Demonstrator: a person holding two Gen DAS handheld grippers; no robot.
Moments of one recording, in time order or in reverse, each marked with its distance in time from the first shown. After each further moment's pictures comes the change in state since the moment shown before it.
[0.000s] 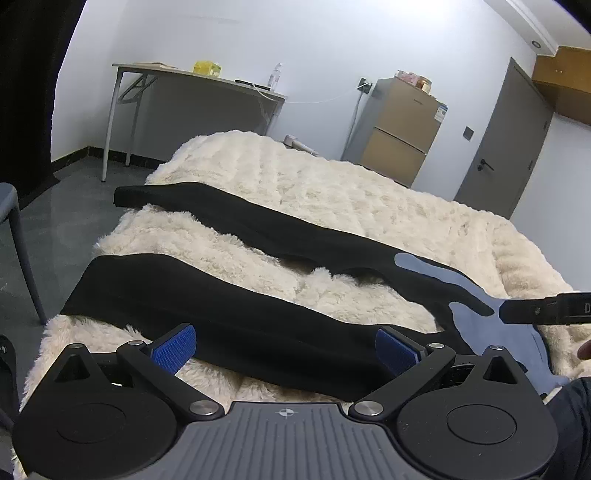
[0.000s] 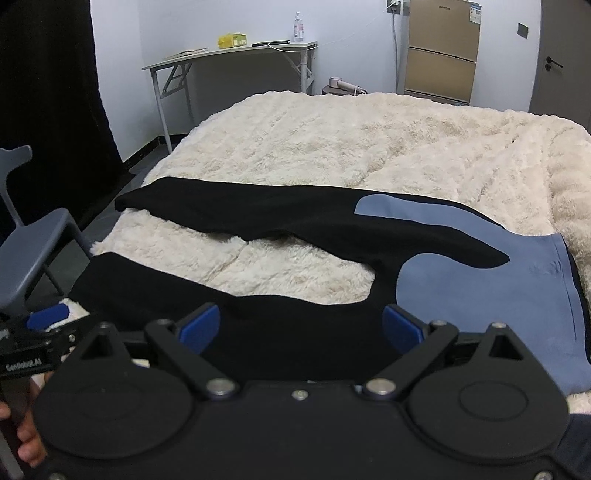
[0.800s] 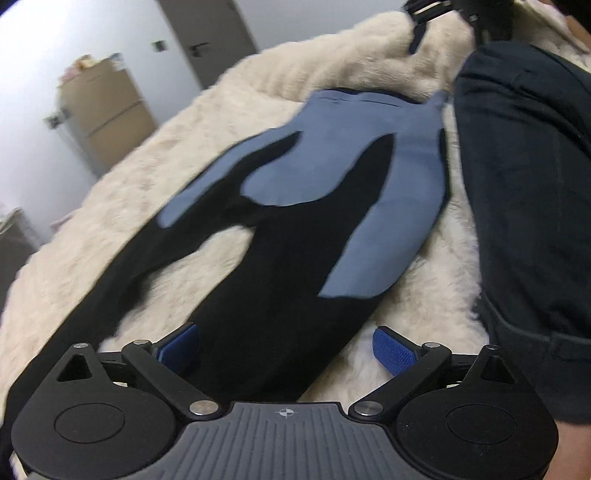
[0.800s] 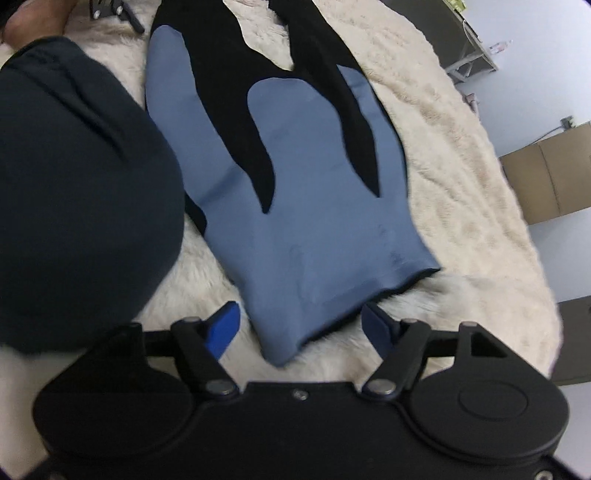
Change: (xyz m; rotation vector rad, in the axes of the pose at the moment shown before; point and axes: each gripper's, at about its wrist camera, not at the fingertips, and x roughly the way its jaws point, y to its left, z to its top) left arm 0.098 -0.166 -0.064 1.121 0.189 -0.371; right arm -0.034 -0.229 -0.084 -1.021 0.317 -0.096
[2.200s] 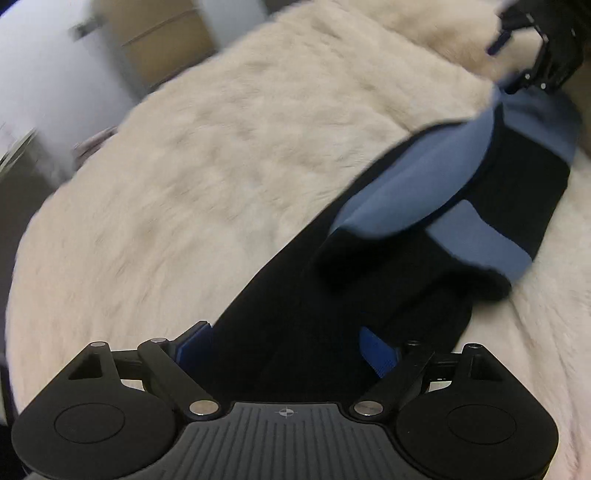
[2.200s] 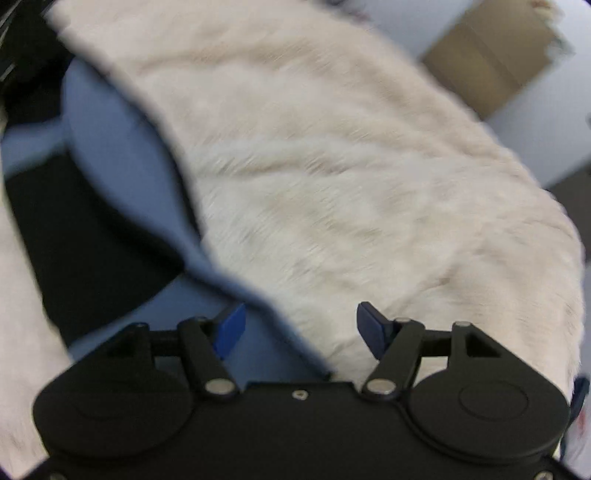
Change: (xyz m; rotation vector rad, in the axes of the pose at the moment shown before) left arm 0.095 0.245 0.057 -0.349 0.186 0.090; right arm 0.126 -0.235 0.039 0.565 0.009 -0.073
